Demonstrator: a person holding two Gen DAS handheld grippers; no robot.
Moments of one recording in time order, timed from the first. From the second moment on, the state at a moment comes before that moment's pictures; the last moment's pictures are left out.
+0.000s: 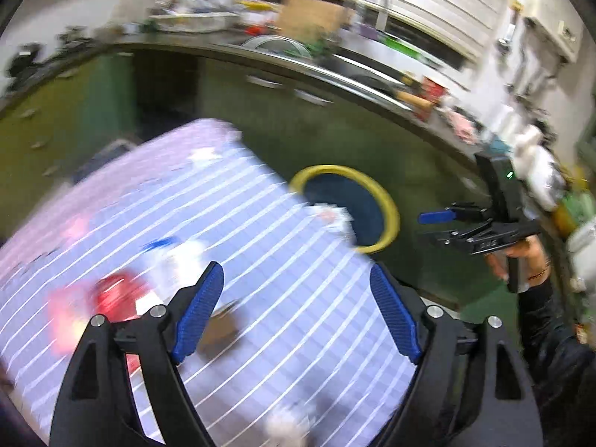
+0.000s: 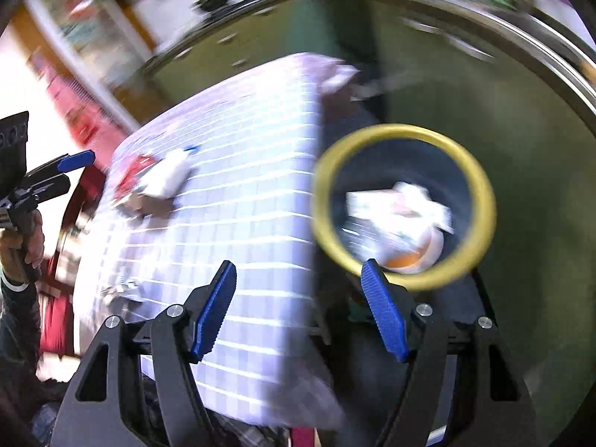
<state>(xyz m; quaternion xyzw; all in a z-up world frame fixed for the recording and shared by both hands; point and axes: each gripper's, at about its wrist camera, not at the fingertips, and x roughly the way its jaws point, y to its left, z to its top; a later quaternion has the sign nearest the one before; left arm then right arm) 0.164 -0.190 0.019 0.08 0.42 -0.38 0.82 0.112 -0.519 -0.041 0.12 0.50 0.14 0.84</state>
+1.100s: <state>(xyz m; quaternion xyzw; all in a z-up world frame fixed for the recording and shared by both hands) 0.076 -0.011 -0.037 -0.04 0.41 -0.26 0.87 0.199 -0.249 -0.070 -0.23 0.46 0.36 0.77</state>
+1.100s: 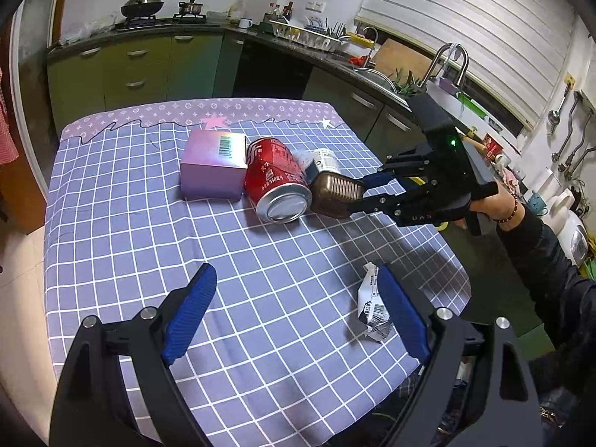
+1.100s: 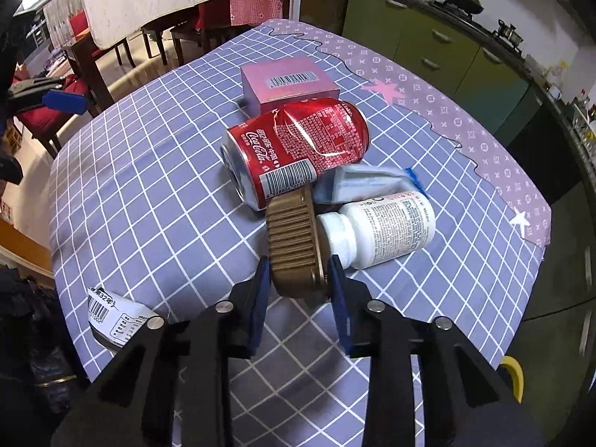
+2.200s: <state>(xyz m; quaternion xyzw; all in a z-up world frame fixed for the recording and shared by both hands) 0.075 -0.061 -0.031 0.02 0.41 -0.31 0.86 0.188 -0.540 -0.065 -0.02 0.50 0.07 0.86</state>
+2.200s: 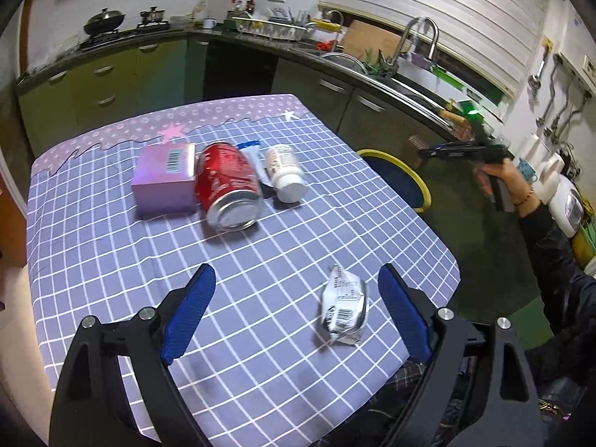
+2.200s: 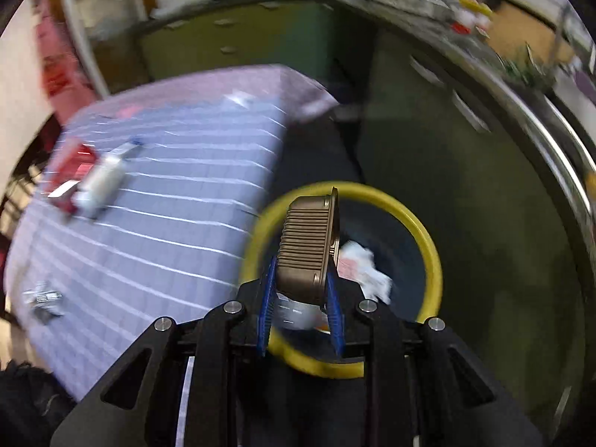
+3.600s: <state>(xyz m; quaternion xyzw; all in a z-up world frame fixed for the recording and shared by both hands) 0.262 -0.140 -0.079 0.04 0.62 -0.17 0.77 0.169 -0.518 -0.104 -0.01 0.51 0.08 0.86</state>
